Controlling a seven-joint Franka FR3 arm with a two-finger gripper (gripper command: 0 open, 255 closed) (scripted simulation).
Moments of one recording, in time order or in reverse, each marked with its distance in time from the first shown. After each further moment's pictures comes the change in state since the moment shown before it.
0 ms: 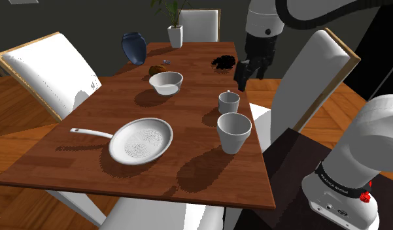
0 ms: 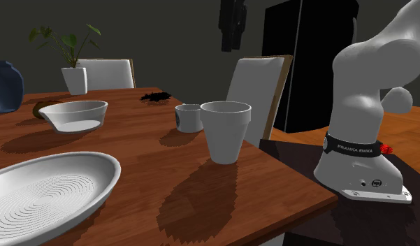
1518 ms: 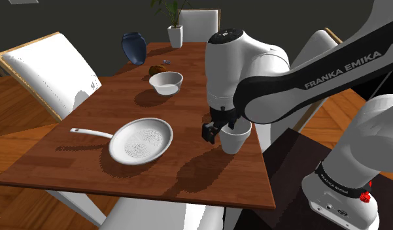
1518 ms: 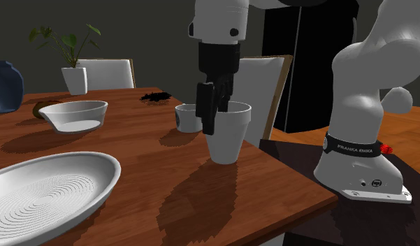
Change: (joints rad) arm 0.018 0.341 0.340 -0.102 0.050 0.404 0.341
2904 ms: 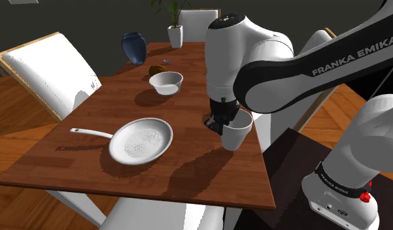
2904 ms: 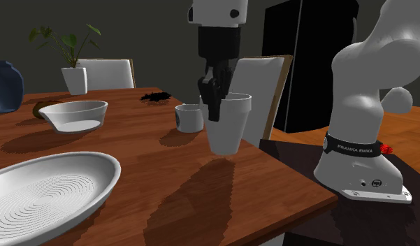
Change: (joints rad) arm 0.009 -0.042 -0.023 0.038 0.009 -0.076 -0.021
